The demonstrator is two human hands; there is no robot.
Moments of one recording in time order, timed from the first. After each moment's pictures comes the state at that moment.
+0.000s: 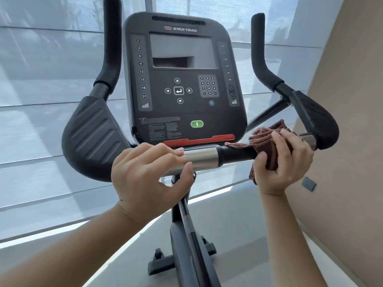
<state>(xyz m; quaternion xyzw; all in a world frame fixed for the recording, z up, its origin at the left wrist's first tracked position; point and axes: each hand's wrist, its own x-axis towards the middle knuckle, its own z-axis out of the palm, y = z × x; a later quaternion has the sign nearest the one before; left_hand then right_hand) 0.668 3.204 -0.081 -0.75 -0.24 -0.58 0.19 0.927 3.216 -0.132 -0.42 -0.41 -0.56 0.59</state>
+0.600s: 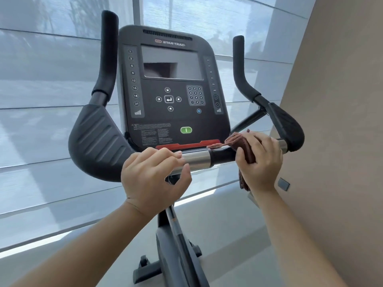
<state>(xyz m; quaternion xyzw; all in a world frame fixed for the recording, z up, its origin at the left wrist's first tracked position) 0.668 3.205 -0.084 -0.75 -0.24 -0.59 0.20 0.903 3.182 -0.104 -0.56 -0.51 -0.44 0.49</state>
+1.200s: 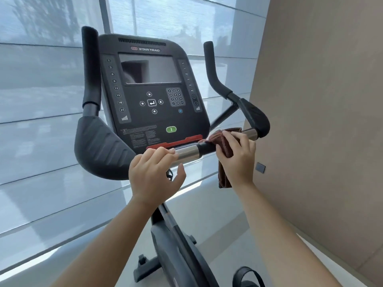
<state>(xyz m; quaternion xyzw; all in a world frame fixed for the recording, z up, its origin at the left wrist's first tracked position) 0.657 3.202 -0.083 -0.79 -0.24 -0.54 0.17 0.849 3.143 -0.093 -0.67 -0.46 -0.31 0.49</state>
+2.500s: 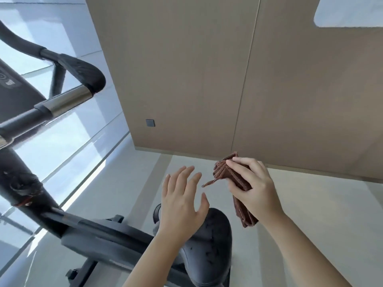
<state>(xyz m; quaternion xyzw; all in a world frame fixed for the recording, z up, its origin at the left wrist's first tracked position) 0.753 2.915 -0.182 -0.93 0.03 -0.32 -0.19 0.821 2.748 -0.173 -0.83 -0.29 -0.30 0.38</state>
